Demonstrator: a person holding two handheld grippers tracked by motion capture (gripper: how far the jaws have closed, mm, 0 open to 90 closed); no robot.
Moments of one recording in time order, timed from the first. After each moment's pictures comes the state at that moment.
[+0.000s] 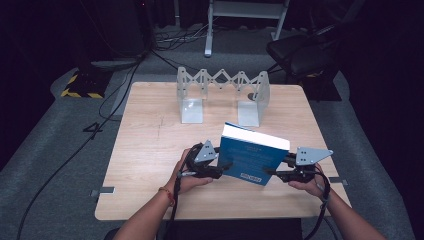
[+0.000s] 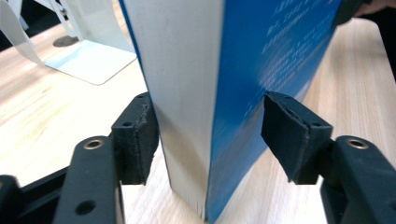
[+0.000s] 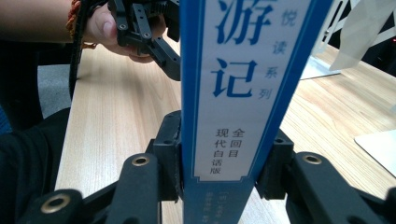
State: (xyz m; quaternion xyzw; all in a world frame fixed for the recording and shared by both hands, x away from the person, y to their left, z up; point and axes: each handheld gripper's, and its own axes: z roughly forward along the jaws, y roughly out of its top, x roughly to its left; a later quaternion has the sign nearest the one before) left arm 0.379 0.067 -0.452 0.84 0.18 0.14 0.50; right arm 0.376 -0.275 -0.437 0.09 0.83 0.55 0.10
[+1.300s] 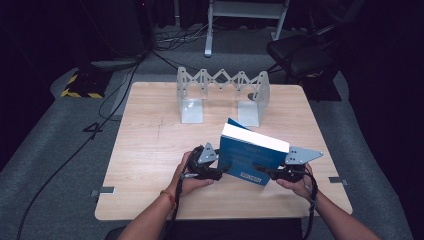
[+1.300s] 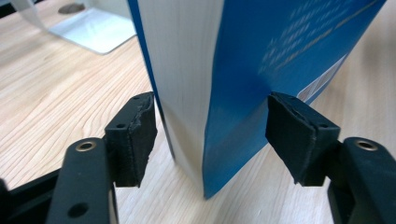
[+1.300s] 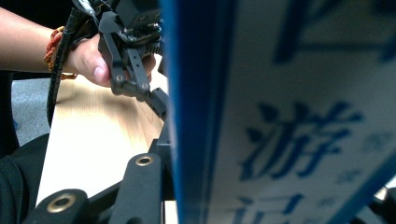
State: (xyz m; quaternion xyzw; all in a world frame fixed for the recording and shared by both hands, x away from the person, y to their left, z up) left arm 0.382 0.061 -0.471 0.85 0.22 0.15 0.46; right arm 0.372 -0.245 -0.435 0.12 0.81 0.56 0.14
